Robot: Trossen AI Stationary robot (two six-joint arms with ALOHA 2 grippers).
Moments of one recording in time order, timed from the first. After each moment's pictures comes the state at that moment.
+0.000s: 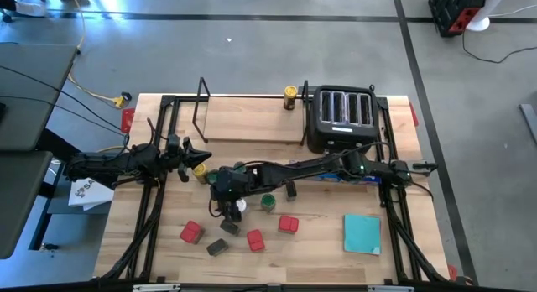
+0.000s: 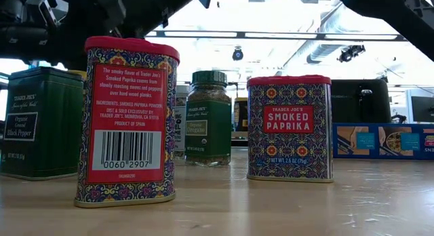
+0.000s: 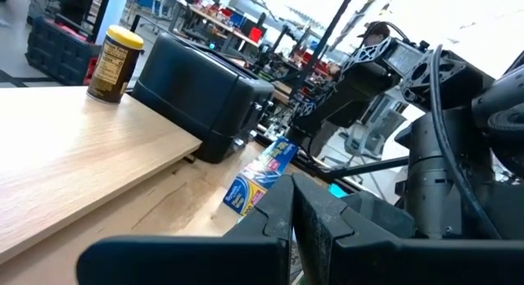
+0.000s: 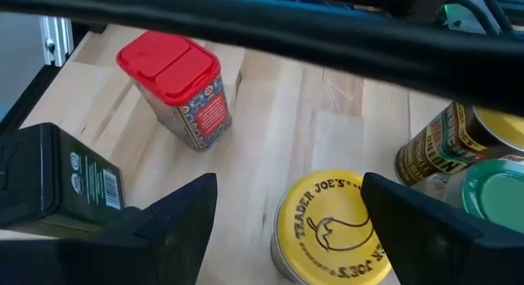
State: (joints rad) left arm -0.02 0.01 0.01 0.04 -0.23 -0.49; right arm 0.16 2.50 2.30 -0.53 -0.05 -0.05
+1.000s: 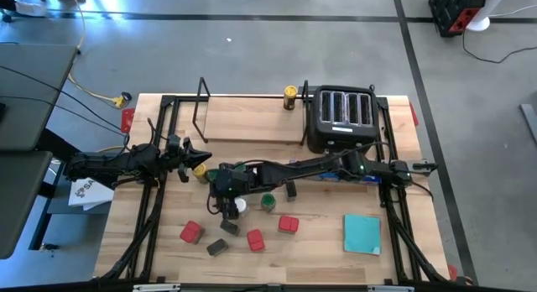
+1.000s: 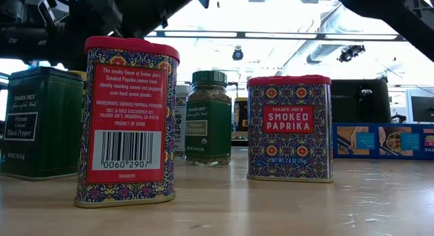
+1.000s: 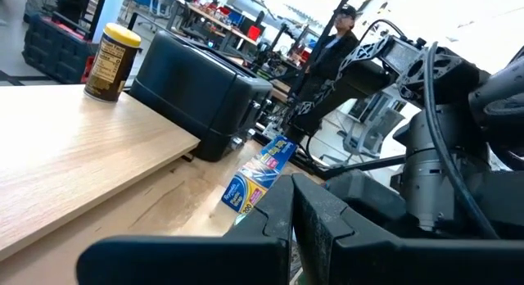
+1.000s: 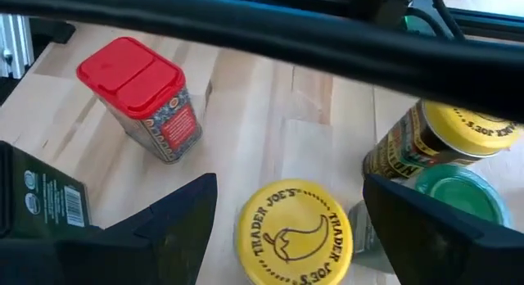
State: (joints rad) left arm -0.02 0.01 0.01 0.04 -0.22 -0.49; right arm 0.15 2.50 2.30 -0.51 0.02 -0.05
